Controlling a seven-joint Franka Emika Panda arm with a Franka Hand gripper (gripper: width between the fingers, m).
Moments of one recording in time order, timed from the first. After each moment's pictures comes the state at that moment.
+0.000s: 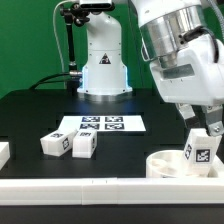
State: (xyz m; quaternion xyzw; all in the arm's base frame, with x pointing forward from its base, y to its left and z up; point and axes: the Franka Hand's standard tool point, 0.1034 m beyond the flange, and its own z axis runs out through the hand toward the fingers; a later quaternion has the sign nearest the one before) arm 0.652 0.104 0.092 -0.76 0.63 0.01 0.18
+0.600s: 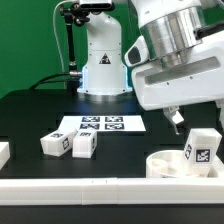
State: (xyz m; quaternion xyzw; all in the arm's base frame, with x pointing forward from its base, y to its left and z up) arm 0.654 0.104 0.093 -0.91 0.37 -0.04 0.16
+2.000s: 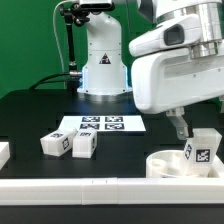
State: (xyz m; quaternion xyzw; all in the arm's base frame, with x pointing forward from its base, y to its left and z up) arm 0.658 0.105 0.095 -0.96 -0.26 -0.12 0.05
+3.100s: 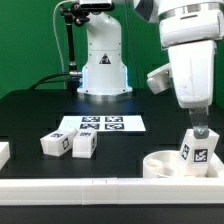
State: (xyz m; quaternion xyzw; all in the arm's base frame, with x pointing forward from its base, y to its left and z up) arm 0.661 0.101 0.096 -0.79 -0.61 -0.12 -0.03
